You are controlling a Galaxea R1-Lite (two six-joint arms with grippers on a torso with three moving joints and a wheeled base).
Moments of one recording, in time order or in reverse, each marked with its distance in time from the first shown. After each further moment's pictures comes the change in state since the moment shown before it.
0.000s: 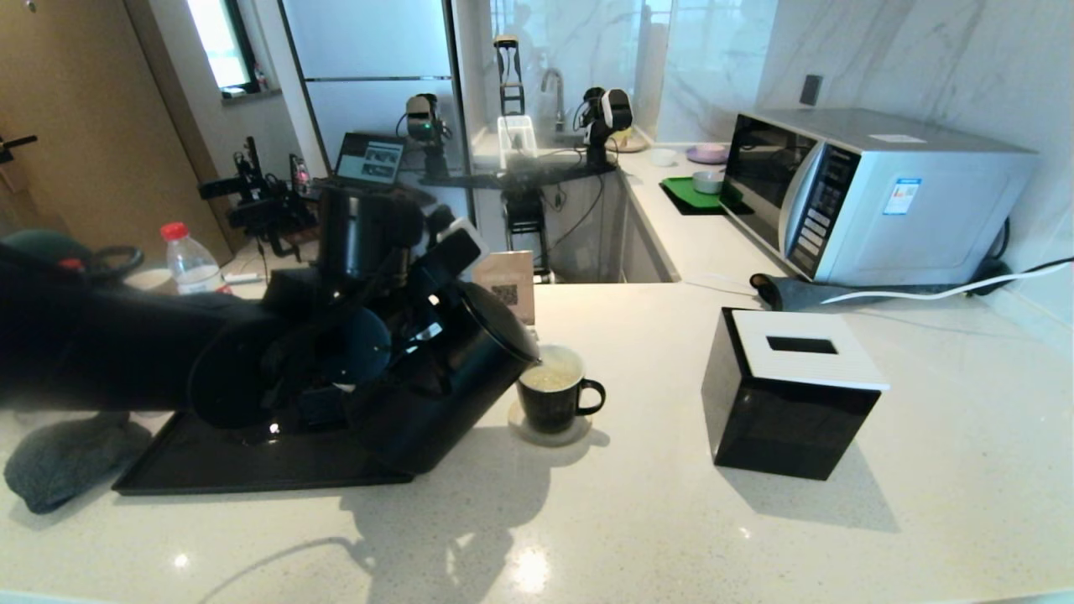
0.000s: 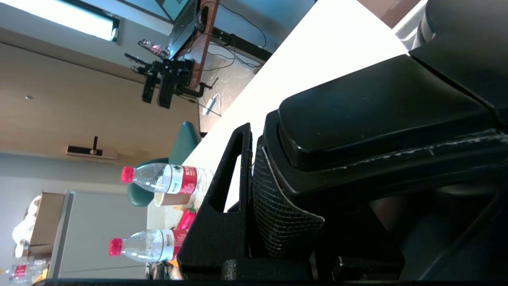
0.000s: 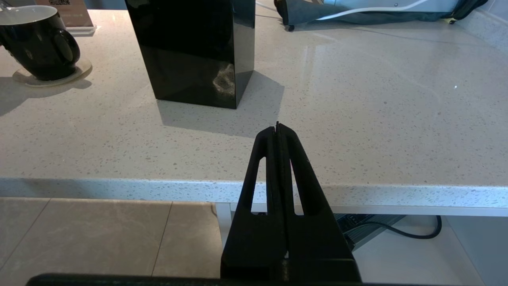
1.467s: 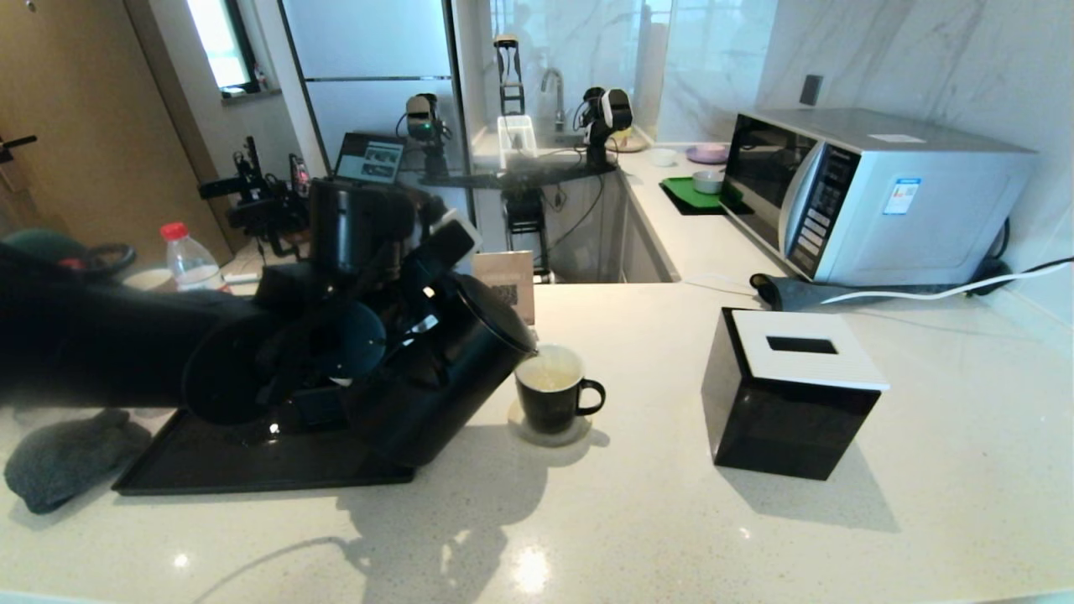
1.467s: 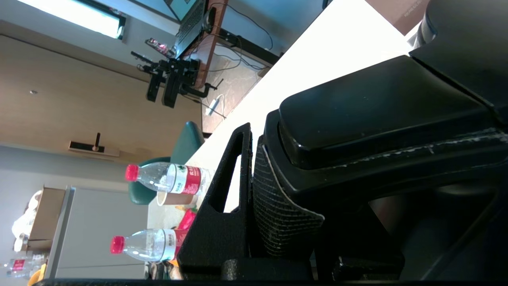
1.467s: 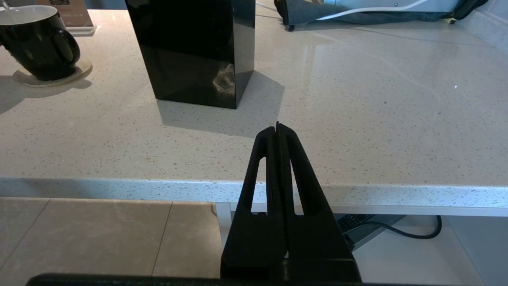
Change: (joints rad) left arm 0.014 -0.003 -0.001 -0.026 0.000 0.000; right arm 0.000 0.000 0.000 0.000 0.000 0.000
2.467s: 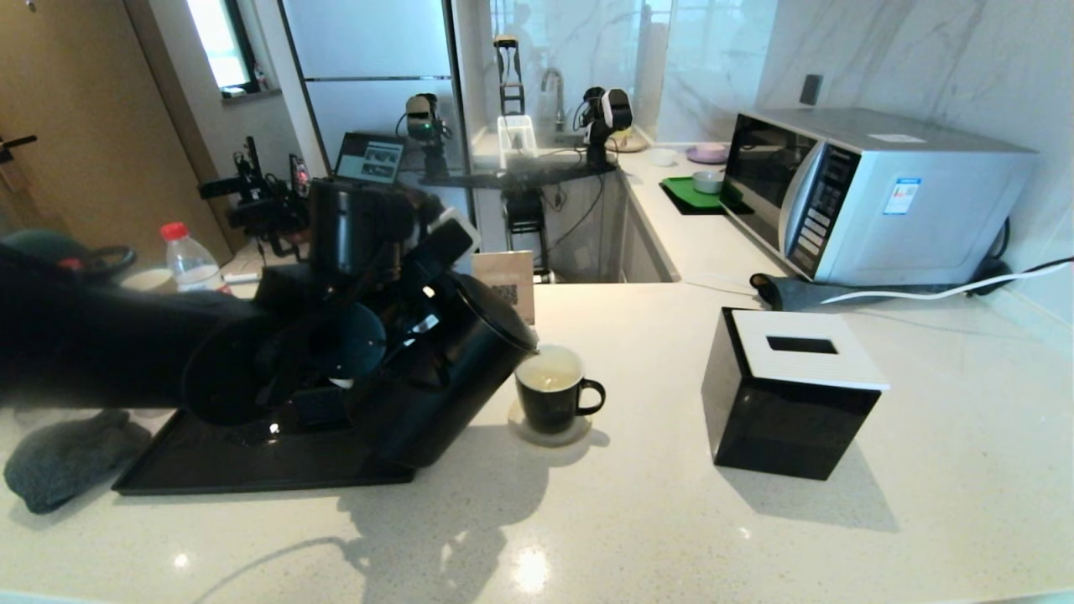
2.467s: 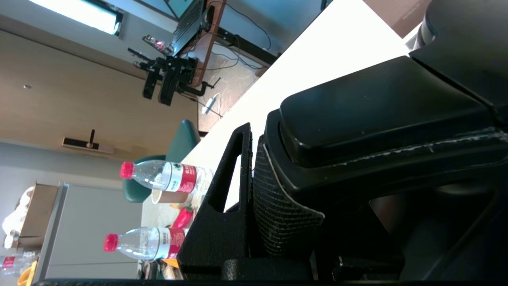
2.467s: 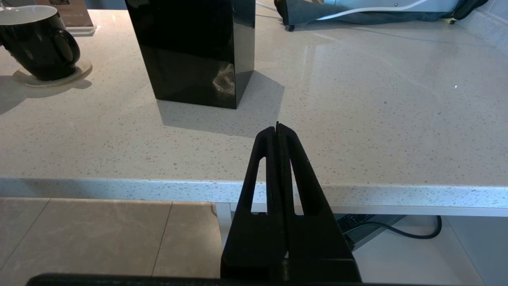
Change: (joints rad) left arm -0.001 -0.001 0.003 -0.001 0.000 -0.026; right arm 0.000 0.000 0.000 0.000 0.000 0.000
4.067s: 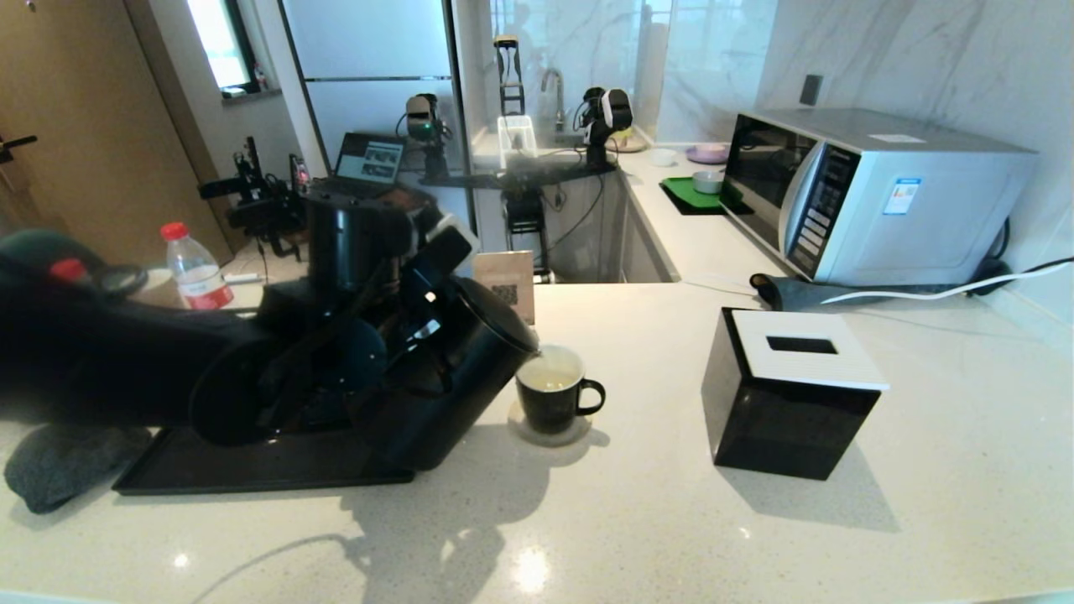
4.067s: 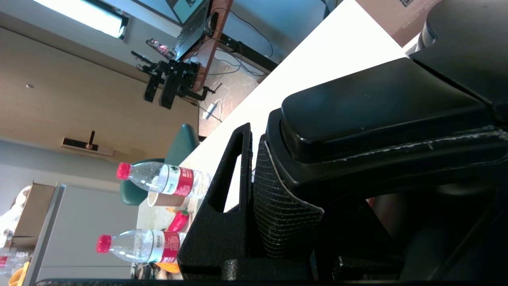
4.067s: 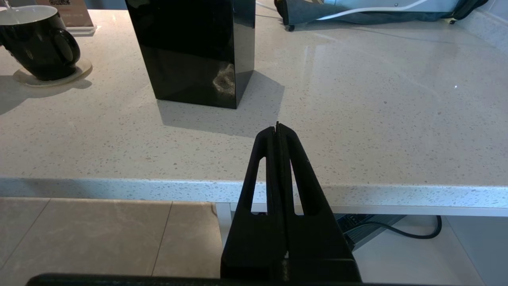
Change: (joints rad) left arm 0.000 0.007 0.062 -0.109 -0.003 -0.002; right arm 0.000 0.000 0.000 0.000 0.000 0.000
